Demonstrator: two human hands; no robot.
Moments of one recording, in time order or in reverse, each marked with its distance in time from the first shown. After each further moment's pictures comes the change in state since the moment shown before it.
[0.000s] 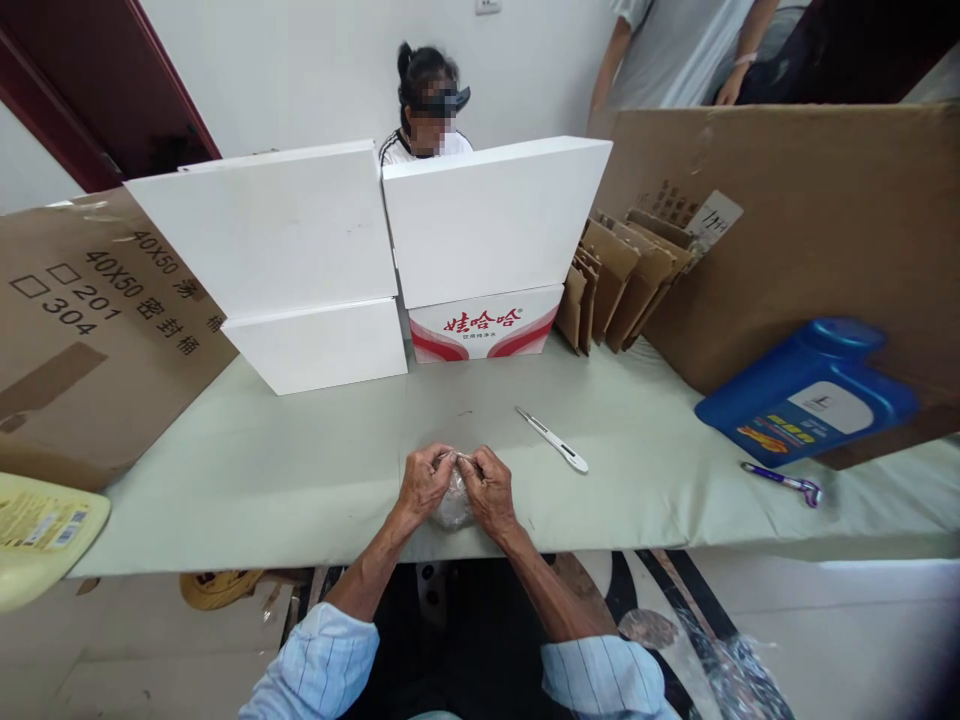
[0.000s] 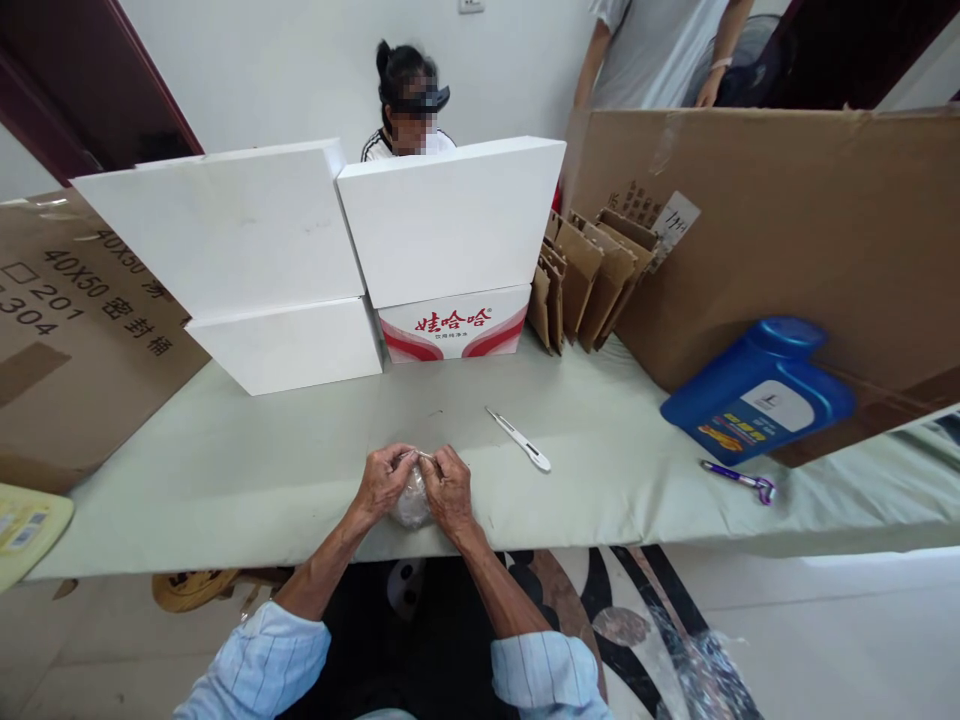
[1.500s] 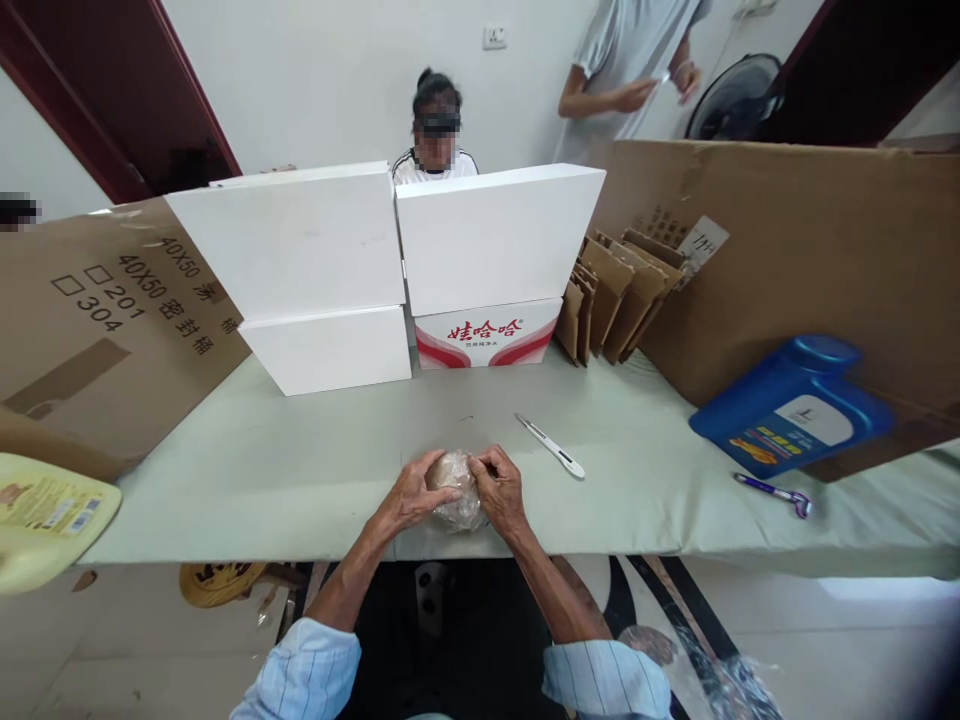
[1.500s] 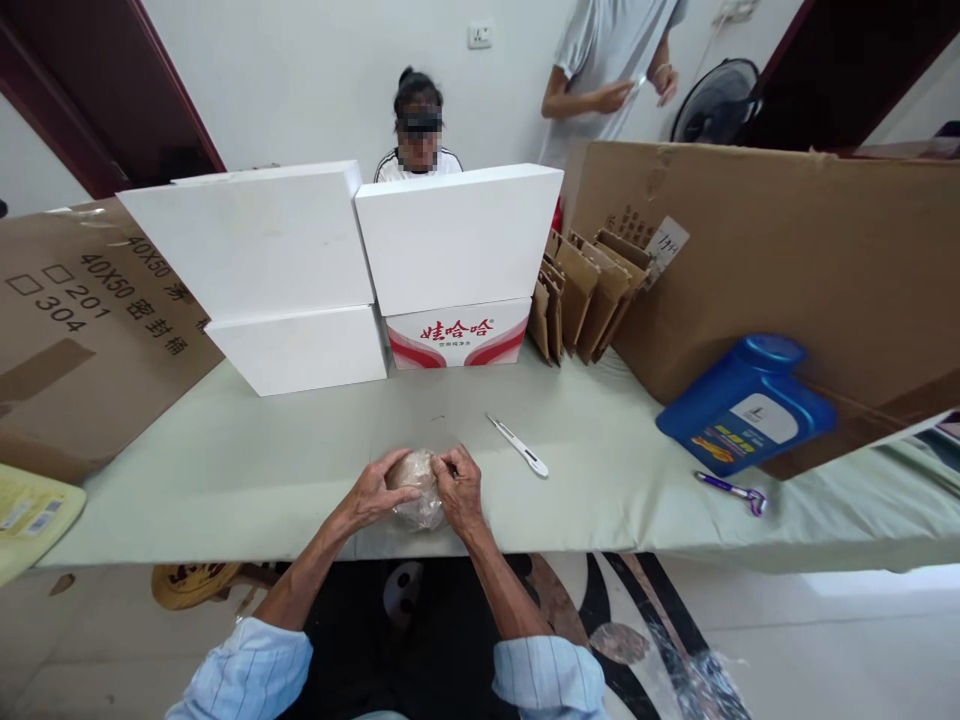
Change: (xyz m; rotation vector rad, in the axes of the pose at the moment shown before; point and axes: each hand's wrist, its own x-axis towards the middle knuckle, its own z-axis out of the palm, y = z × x) left_hand -0.015 -0.013 -0.031 -0.029 -0.225 -0.053; right_hand 0.008 -0.007 -0.019 0.208 0.021 0.156
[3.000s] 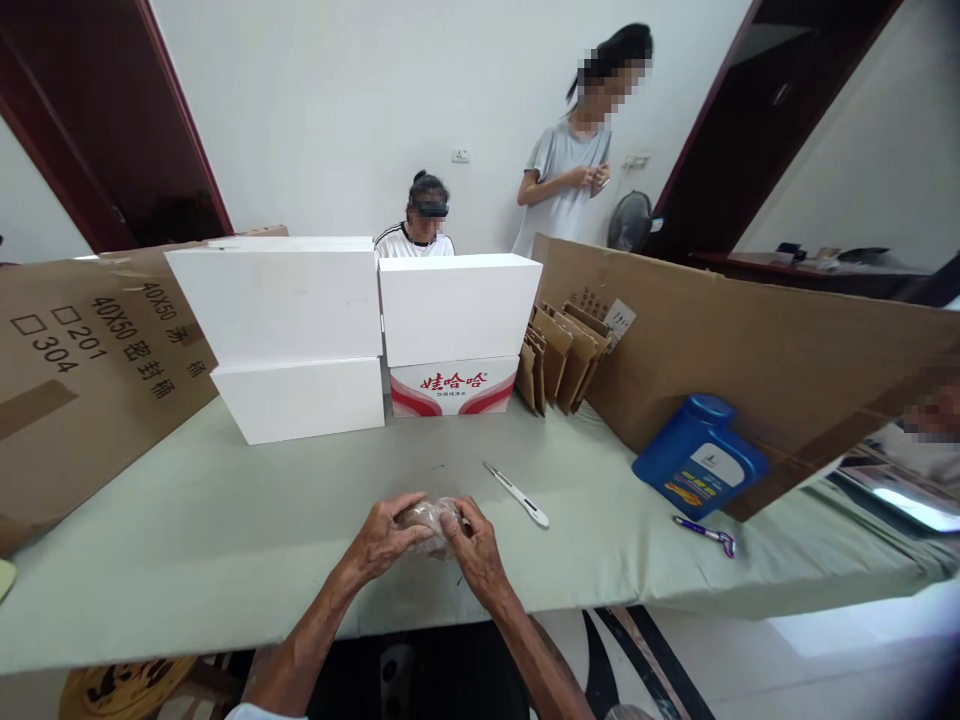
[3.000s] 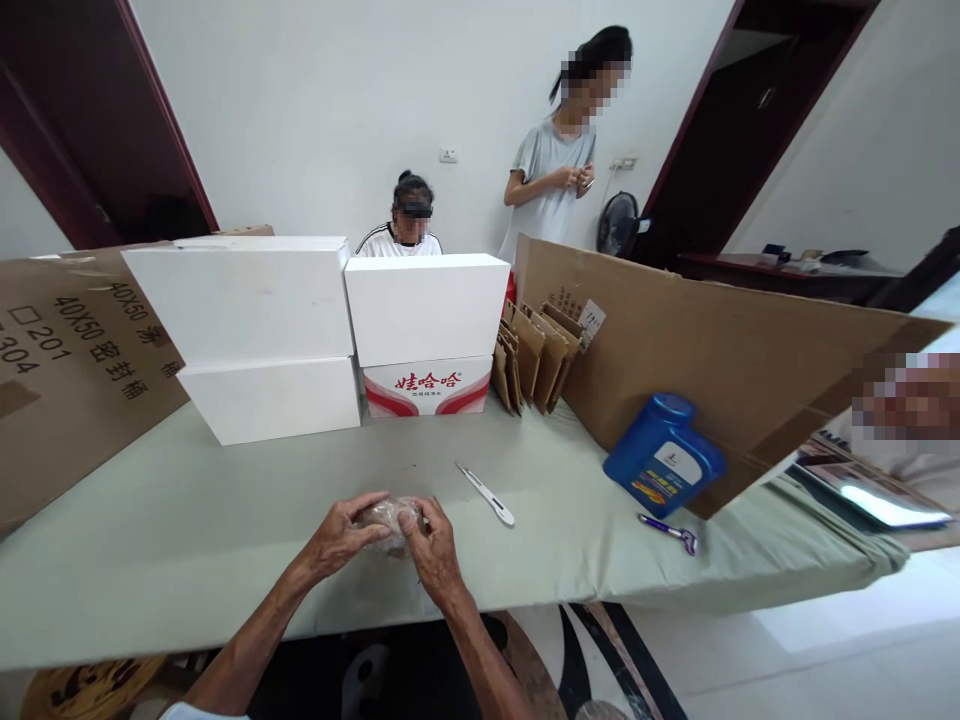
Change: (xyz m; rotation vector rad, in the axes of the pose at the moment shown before) left_hand 0.006 0.036 -0.006 -0.054 -0.028 0.047; right_hand -0.007 -0.029 -0.023 0.001 -0.178 0.047
